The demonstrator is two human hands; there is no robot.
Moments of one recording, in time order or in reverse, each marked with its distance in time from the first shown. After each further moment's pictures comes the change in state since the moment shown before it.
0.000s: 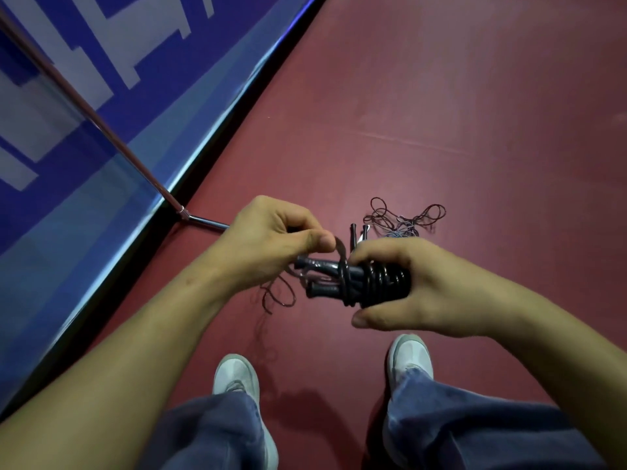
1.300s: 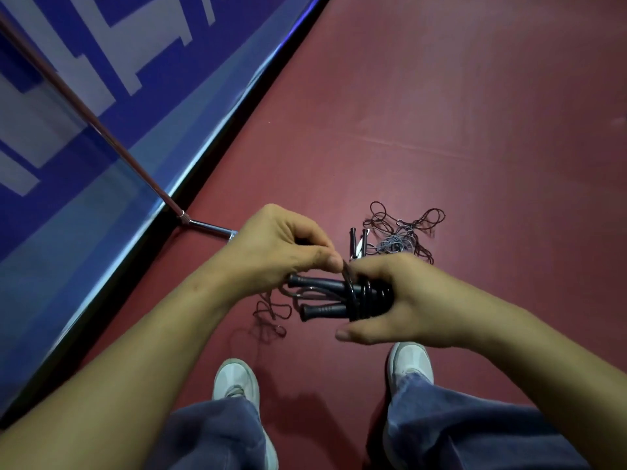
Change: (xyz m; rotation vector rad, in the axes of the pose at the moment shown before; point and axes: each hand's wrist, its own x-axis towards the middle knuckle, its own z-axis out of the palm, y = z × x) left_hand 0.000 0.007 0.002 -0.024 -0.071 -0.004; right_hand 0.008 0.010 0.012 -0.201 0.032 0.041
